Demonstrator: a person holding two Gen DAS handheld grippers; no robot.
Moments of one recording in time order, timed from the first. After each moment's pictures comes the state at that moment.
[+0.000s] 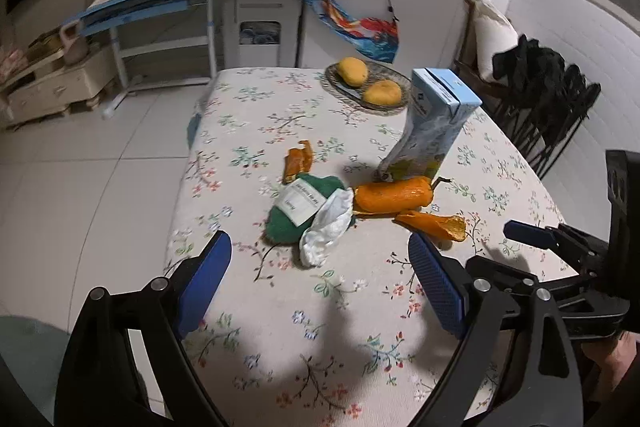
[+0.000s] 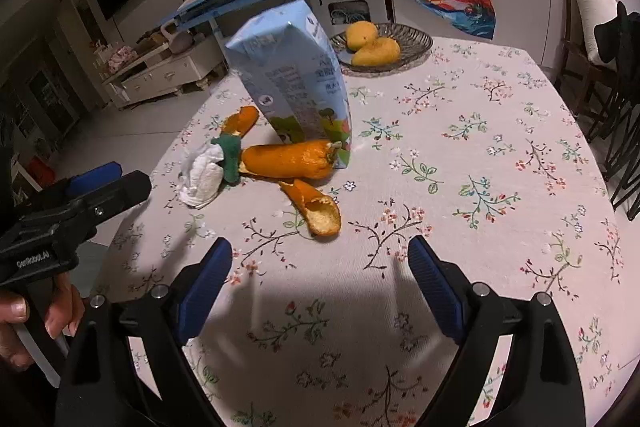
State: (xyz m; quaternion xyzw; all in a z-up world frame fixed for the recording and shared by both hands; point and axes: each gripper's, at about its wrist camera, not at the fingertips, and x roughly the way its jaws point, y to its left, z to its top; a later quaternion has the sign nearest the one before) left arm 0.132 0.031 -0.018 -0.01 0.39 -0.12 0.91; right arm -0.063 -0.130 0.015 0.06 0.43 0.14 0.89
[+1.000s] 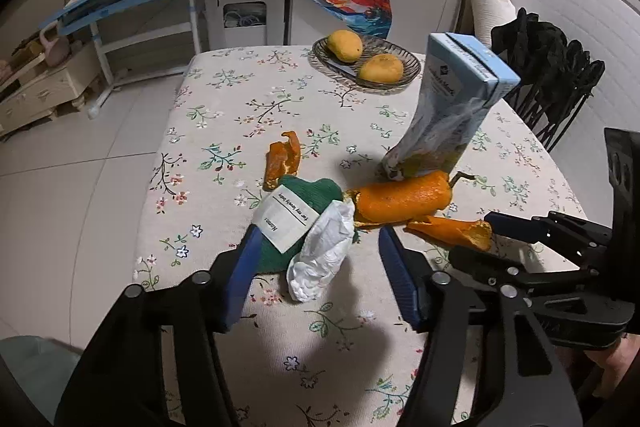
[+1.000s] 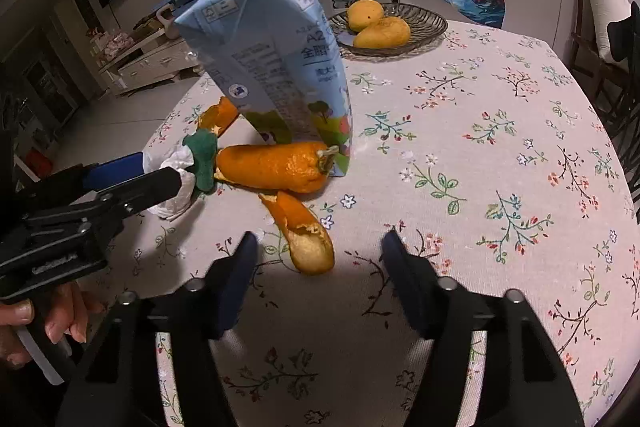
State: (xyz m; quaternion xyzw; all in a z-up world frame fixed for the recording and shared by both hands) left arm 0.175 0.014 -0.044 0.01 0.43 -0.13 0.90; right arm -0.033 -0.123 -0.003 0.05 0.46 0.15 0.88
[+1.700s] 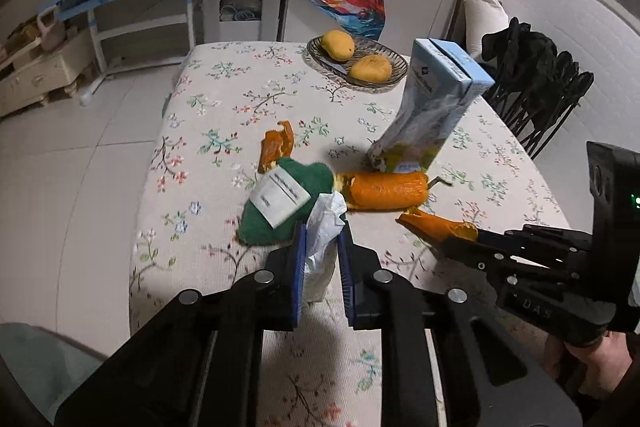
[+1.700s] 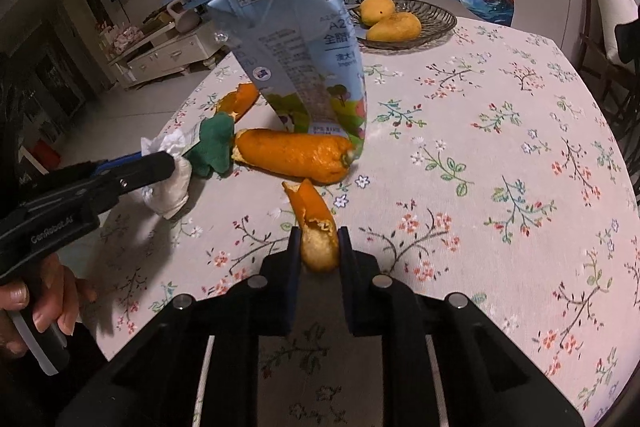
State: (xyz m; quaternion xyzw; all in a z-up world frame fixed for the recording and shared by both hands) left arm 0.155 0.026 -0.034 -0.02 0.43 -0.15 0.89; right arm -0.047 -0.123 -0.002 0.05 0.46 0.17 0.87
